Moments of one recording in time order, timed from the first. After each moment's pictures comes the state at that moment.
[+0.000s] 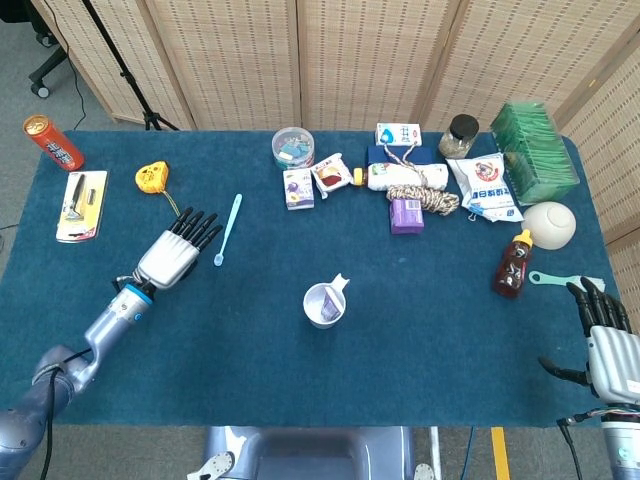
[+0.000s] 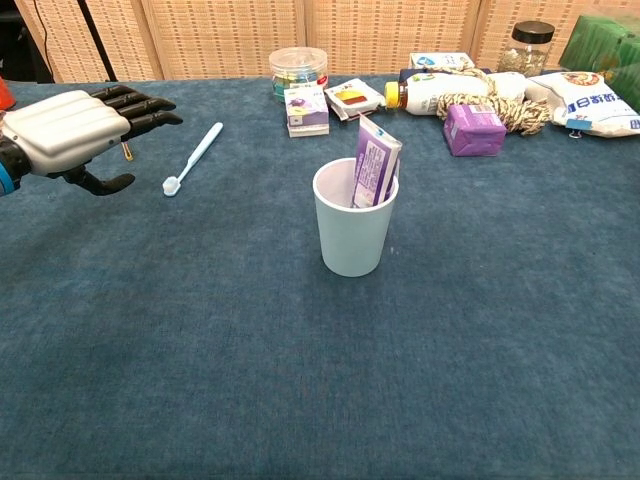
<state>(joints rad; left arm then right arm) -0.72 -1.82 0.02 -0.43 1.68 1.15 -0.17 0.06 -0.99 0.11 -1.88 -1.35 1.43 -0.01</state>
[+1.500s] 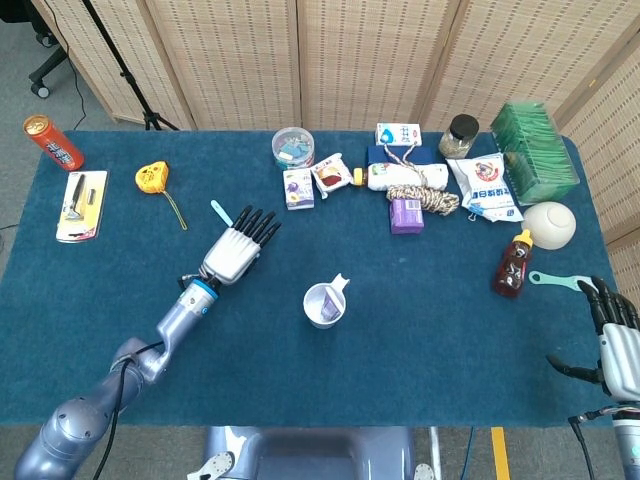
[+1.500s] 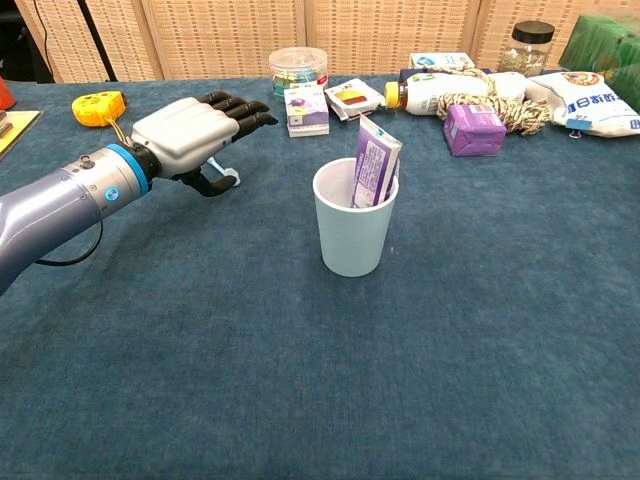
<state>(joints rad) -0.90 -2.03 -0.07 -0.39 1.55 1.04 -0.08 0.07 -0.96 0.11 -1.86 -1.34 1.41 0.08</state>
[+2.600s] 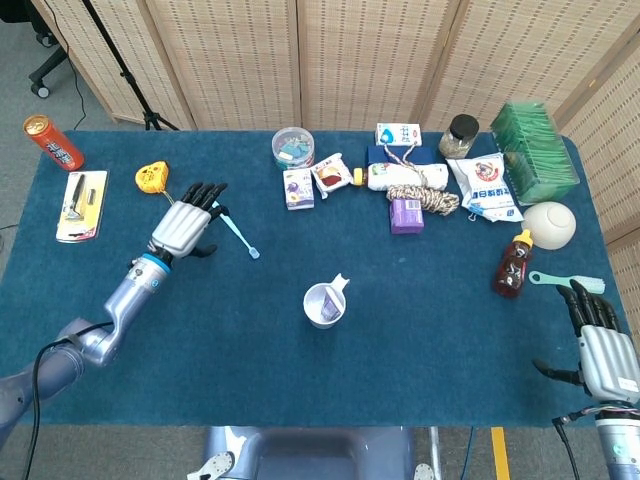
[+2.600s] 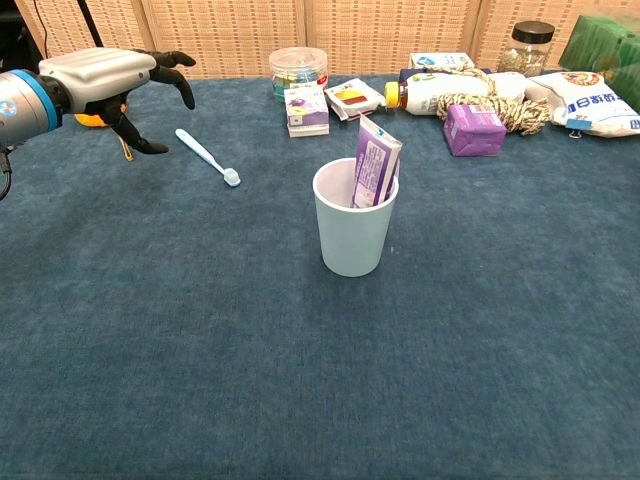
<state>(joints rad) -0.87 -1.65 -0.10 -0.77 1.46 0.91 -0.22 0.09 -0.99 0.10 -1.87 -1.34 1.38 -0.01</state>
